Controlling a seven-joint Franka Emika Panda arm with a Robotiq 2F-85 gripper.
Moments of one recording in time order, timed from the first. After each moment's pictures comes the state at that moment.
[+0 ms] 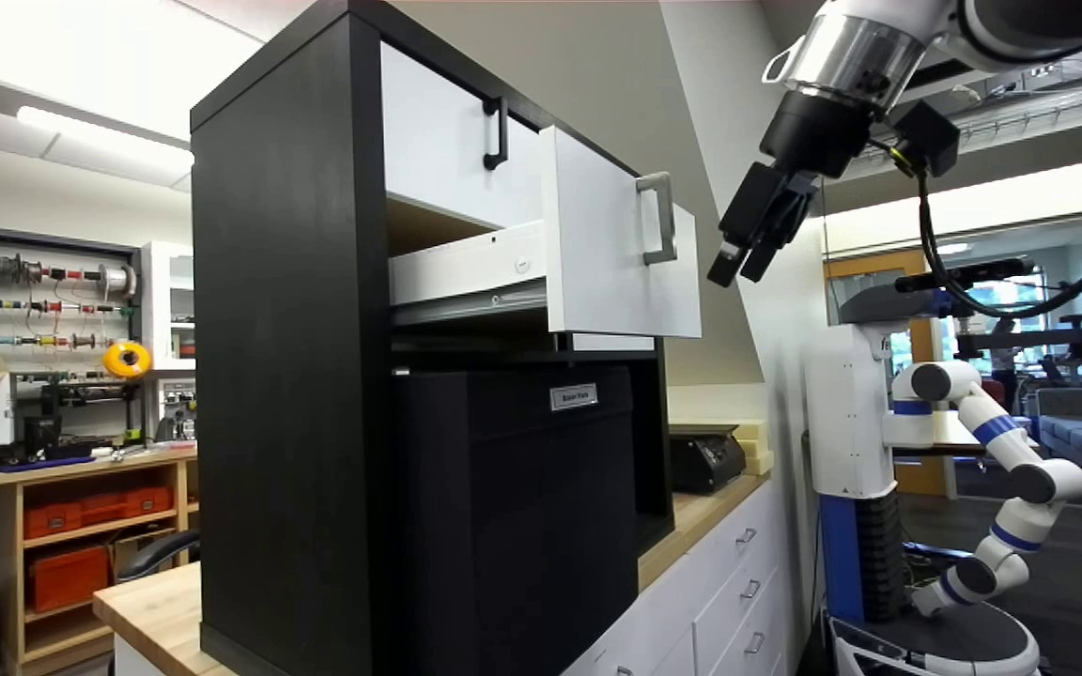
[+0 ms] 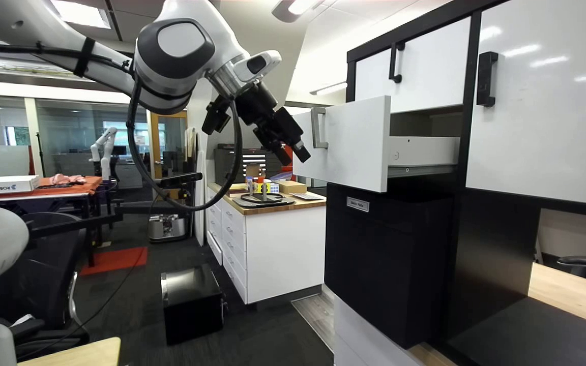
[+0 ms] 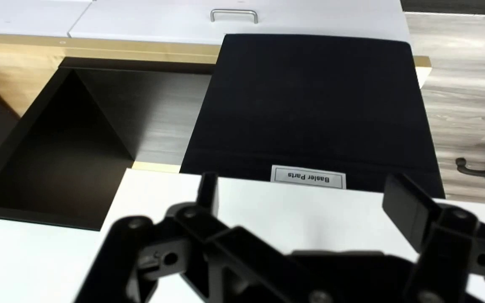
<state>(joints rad) -0.10 -0.64 0.16 -2.48 -0.19 2.47 0.22</state>
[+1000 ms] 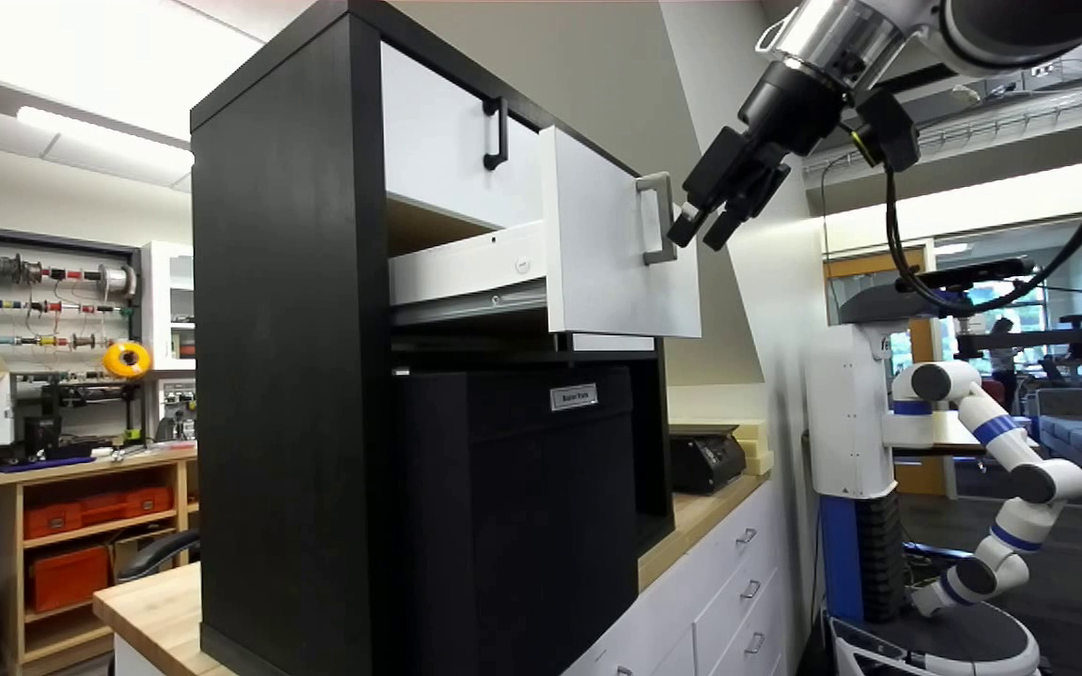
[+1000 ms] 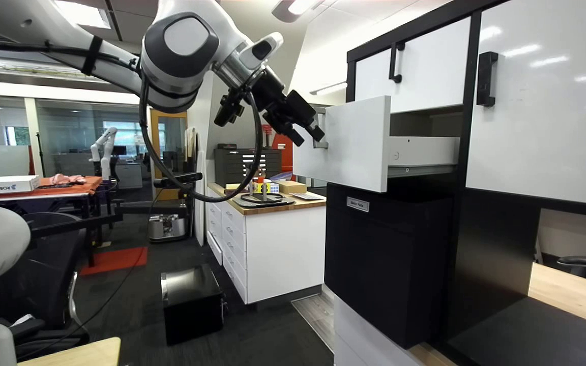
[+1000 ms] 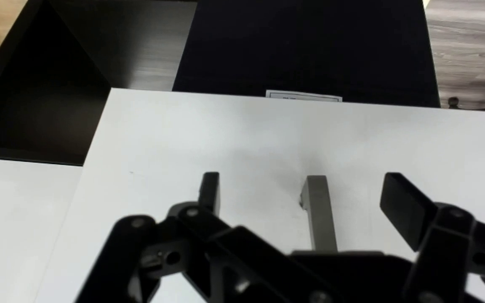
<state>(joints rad) -0.12 -0.61 0.17 -2.45 -0.19 2.65 0.22</state>
